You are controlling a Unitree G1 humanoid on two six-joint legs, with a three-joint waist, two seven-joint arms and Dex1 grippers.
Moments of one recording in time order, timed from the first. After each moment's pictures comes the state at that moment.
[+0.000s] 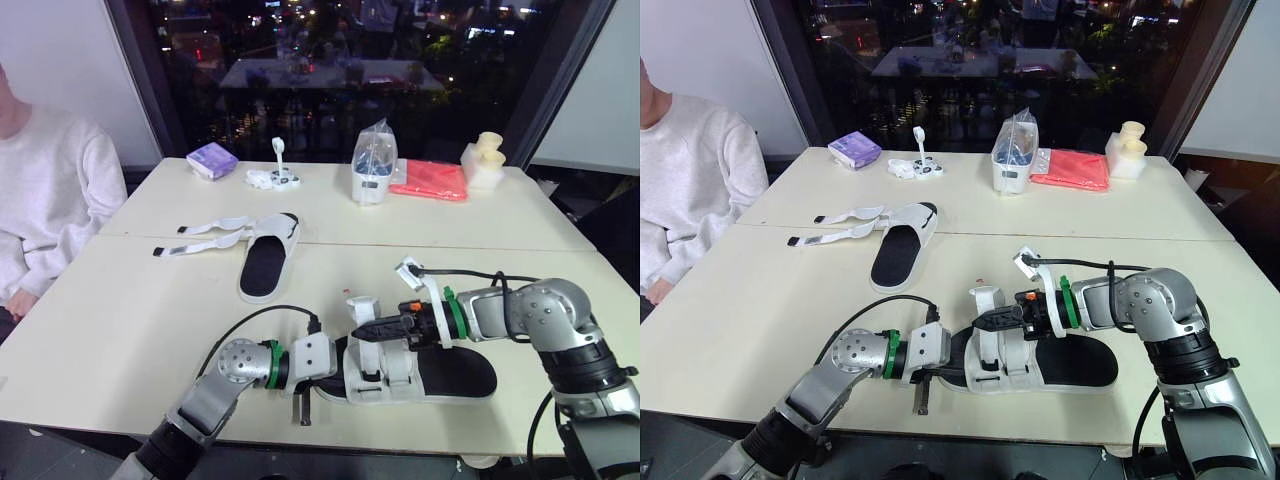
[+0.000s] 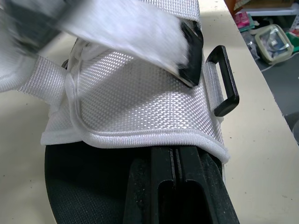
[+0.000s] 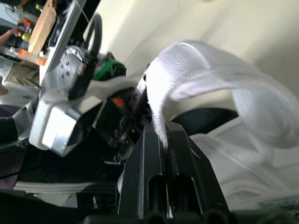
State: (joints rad) left arm -0.31 0.40 -0.45 -0.06 -0.07 0.12 -1.02; right arm -0.64 -0.68 0.09 -0.07 1.10 1.41 0.67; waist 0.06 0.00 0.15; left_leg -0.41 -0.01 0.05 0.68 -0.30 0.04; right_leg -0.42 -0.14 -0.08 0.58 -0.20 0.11
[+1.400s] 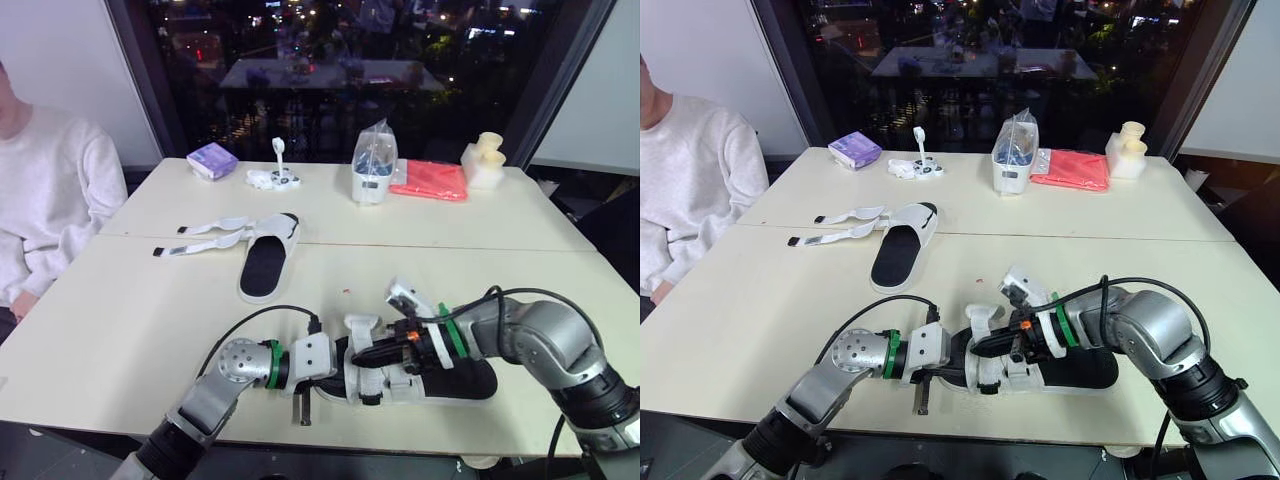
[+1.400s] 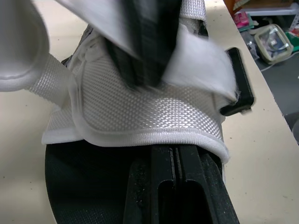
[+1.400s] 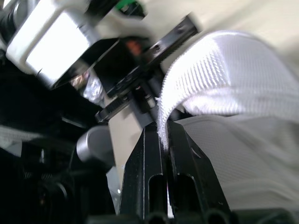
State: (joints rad) left arm -0.31 0.40 -0.46 -0.06 -0.07 0.11 -1.02; right arm -0.52 -0.80 0.27 -0.37 0.75 1.14 0.93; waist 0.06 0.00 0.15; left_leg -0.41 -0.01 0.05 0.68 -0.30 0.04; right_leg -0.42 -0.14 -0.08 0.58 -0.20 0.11
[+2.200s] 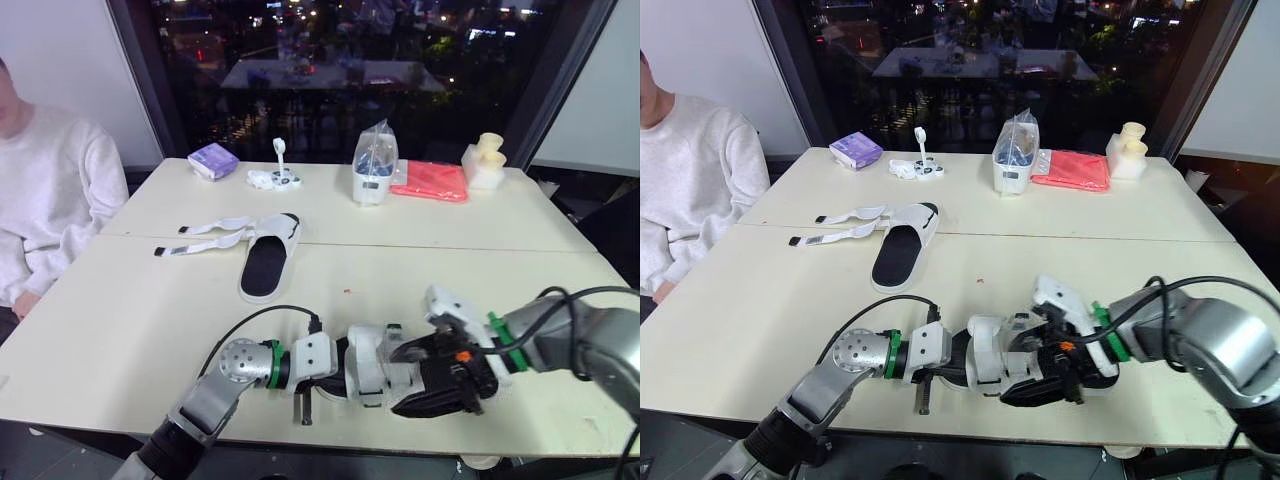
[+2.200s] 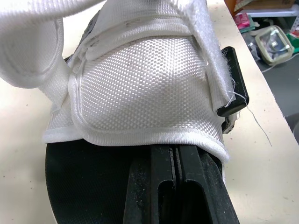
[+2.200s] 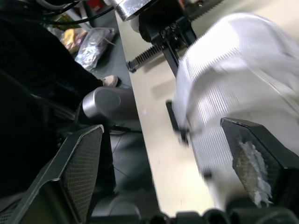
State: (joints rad) left arm -0.32 0.39 -0.45 -0.05 -0.07 0.11 -1.02; right arm -0.37 -1.12 -0.02 -0.62 0.91 1.19 1.06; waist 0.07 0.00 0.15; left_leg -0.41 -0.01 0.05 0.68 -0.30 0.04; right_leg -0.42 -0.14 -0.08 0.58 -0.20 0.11
